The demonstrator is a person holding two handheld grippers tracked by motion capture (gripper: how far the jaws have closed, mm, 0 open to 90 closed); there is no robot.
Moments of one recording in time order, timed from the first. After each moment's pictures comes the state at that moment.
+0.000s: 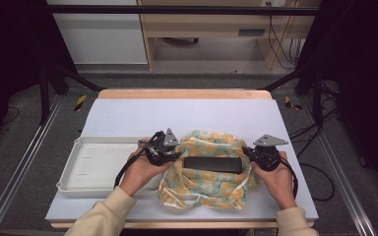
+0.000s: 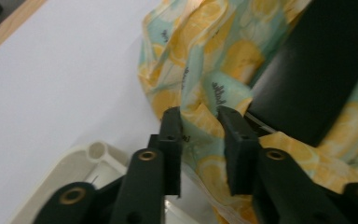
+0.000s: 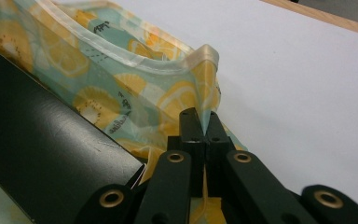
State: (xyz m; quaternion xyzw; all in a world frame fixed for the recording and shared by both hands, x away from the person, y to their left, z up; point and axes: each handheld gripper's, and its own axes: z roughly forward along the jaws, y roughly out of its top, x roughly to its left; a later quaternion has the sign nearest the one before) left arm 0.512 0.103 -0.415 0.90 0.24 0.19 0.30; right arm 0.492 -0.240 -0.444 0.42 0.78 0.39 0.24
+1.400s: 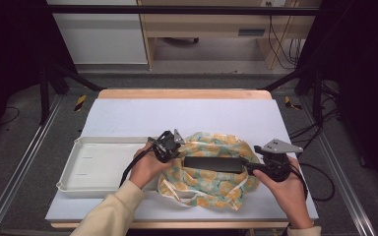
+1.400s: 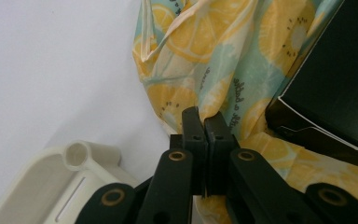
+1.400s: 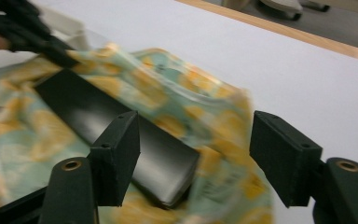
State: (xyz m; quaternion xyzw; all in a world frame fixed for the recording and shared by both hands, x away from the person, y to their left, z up) left arm 0.532 0.089 -0.434 0.93 0.24 0.16 0.24; right arm 0.441 -0.231 -0.397 0.41 0.77 0.42 0.23
